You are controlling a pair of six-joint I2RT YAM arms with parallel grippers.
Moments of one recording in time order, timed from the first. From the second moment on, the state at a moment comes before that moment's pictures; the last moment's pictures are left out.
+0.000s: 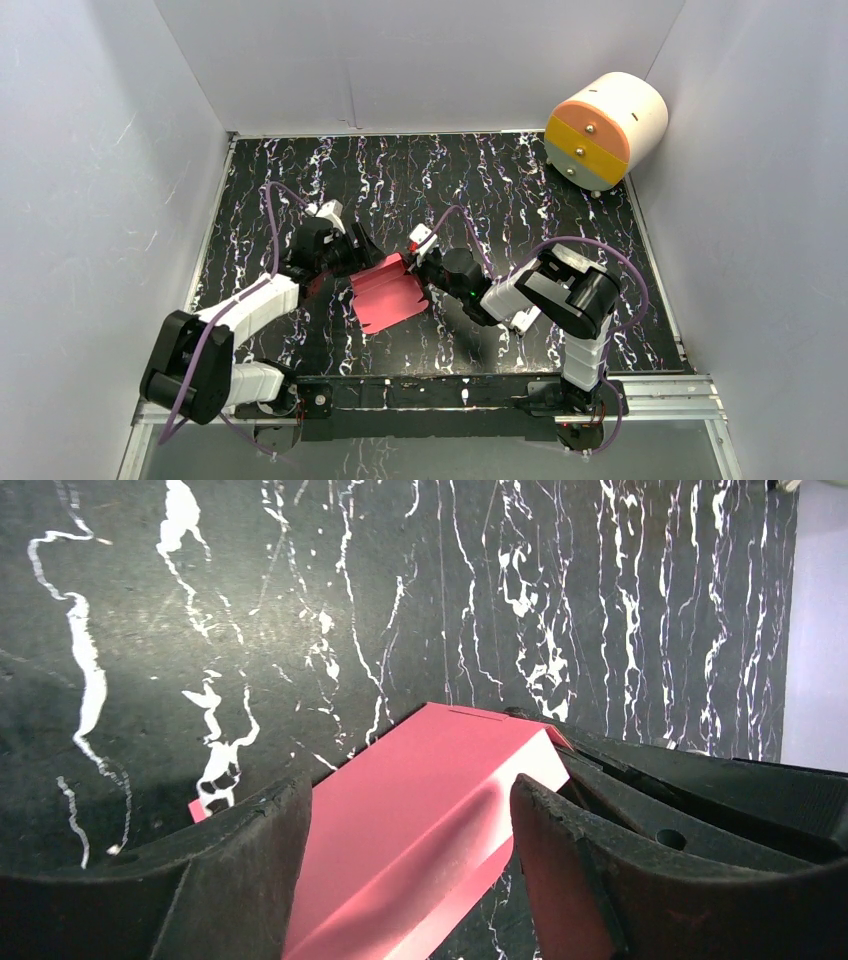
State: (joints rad) left arm -0.38 1.24 0.57 0.04 0.18 -0.65; right arm 0.93 1.87 0.64 1.06 0.00 -0.10
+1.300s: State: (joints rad) left arm -0.43 1.37 0.58 0.21 0.25 -0.62; right arm 0.89 1.82 0.60 0.99 -0.15 -0.14
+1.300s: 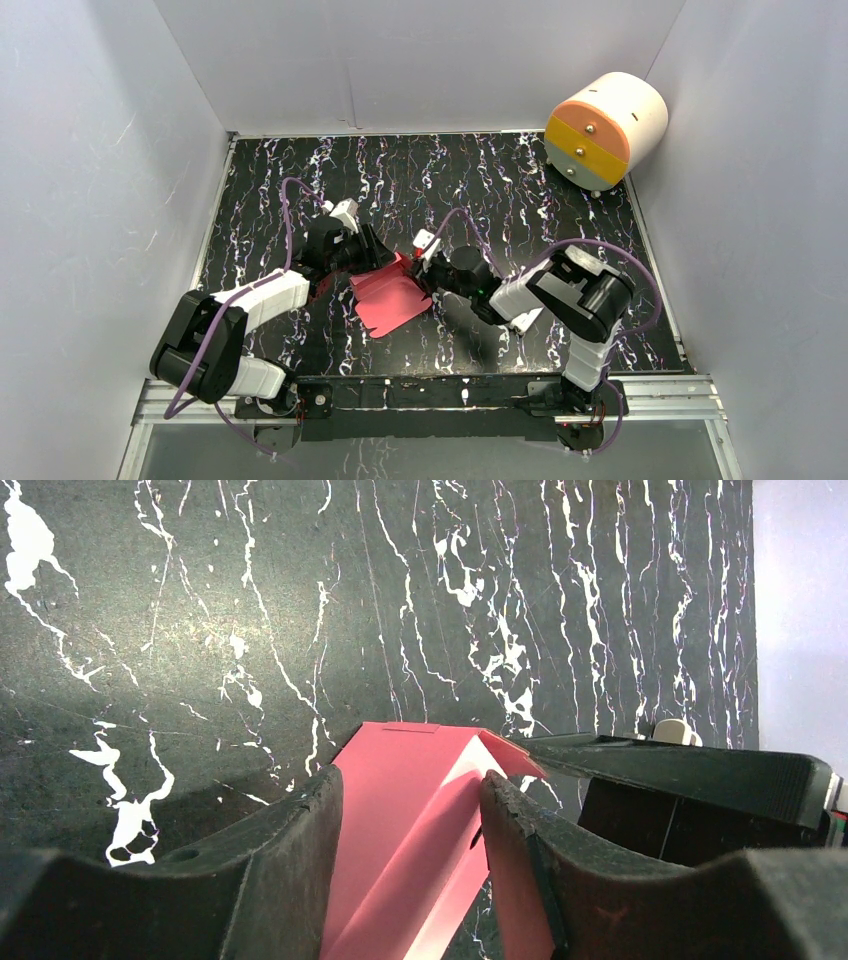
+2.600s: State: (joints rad) left arm -0.43 1.38 0.57 0.24 0.26 -0.63; right arm 0.68 1.81 0.76 0.59 -0.66 -0.35
